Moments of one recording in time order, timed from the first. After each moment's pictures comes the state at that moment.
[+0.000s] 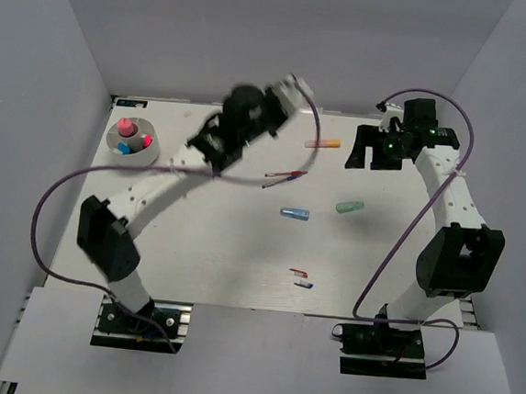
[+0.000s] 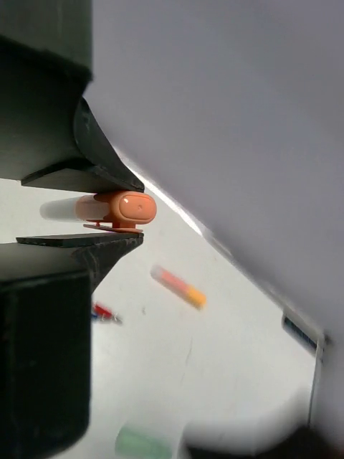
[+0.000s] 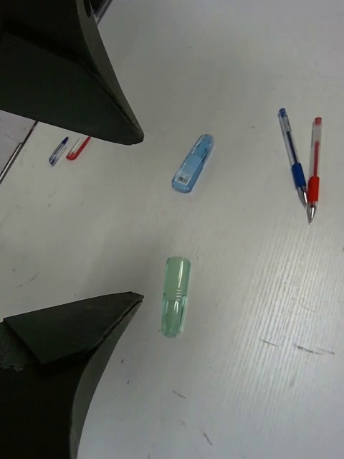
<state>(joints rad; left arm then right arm) -0.78 1.62 1.53 -0.02 -0.04 0.50 0.09 1.66 1.60 -0.89 -0.42 -0.04</state>
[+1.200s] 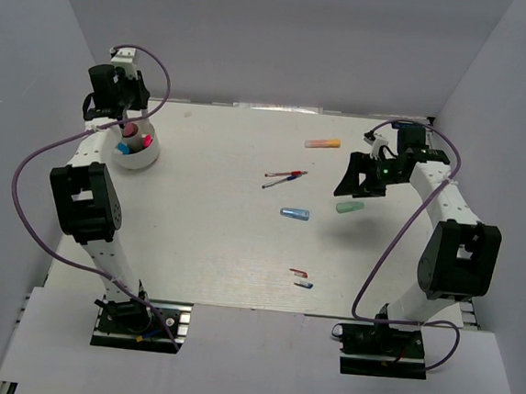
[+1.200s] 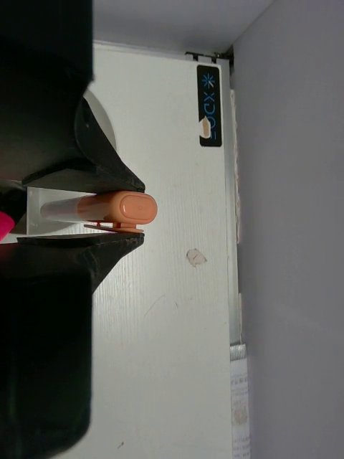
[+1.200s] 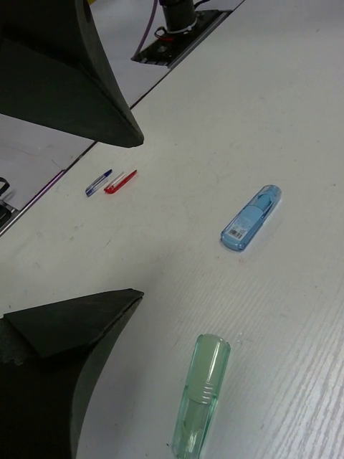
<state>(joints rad) 0.20 1.90 1.59 0.00 0.30 0.05 0.04 1.64 1.33 -0.84 -0.72 -0.12</state>
